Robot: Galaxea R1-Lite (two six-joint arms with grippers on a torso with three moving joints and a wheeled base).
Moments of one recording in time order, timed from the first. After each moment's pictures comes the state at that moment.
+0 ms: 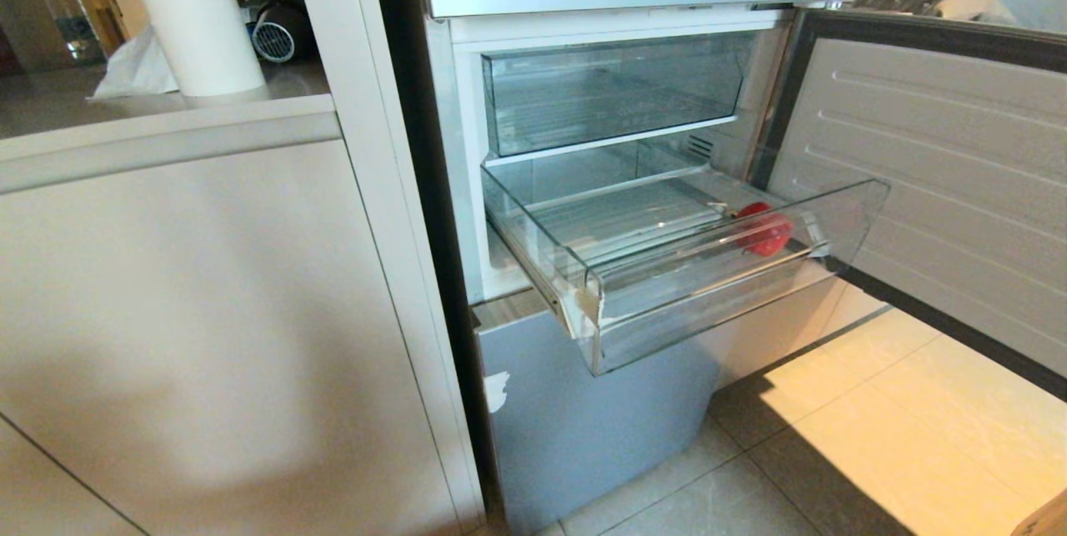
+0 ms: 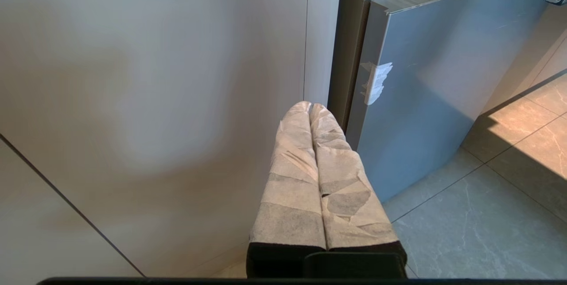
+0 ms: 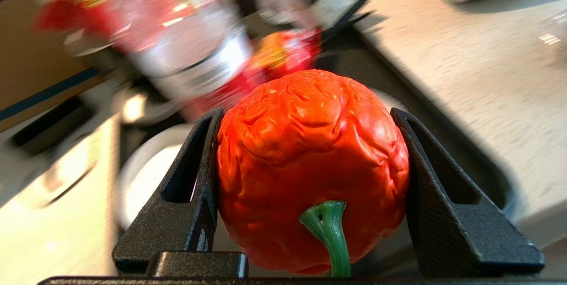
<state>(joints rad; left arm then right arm) 0.00 0.00 0.00 -0.01 0.00 0.00 -1.57 1.89 -1.10 -0.62 0.17 0.28</state>
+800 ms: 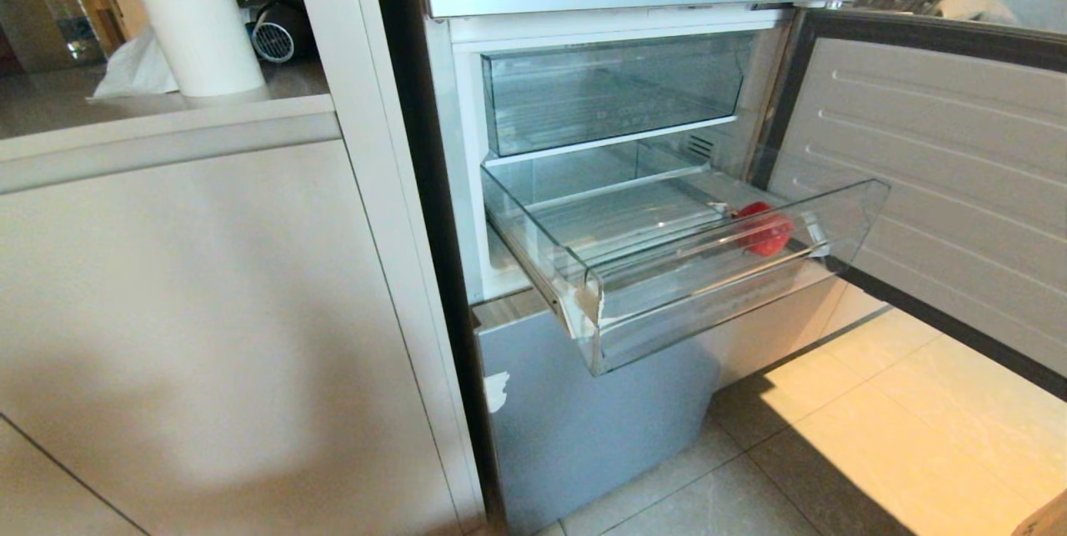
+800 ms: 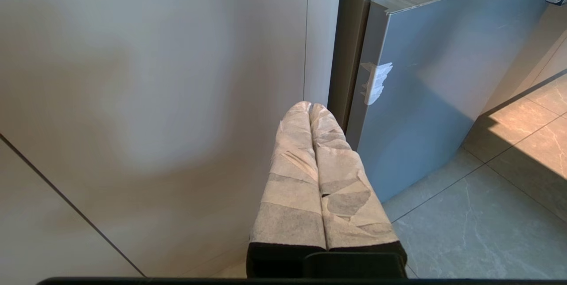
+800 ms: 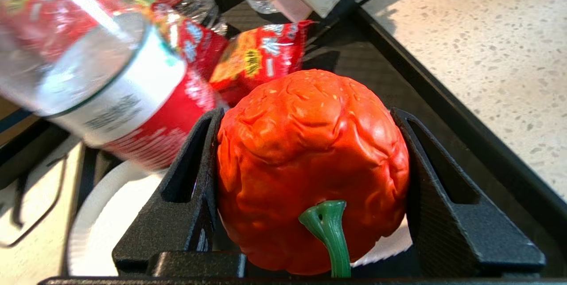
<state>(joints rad) 0.00 0.00 0.00 -0.01 0.00 0.00 -1.59 2.14 -1.31 -0.62 0.26 0.37</state>
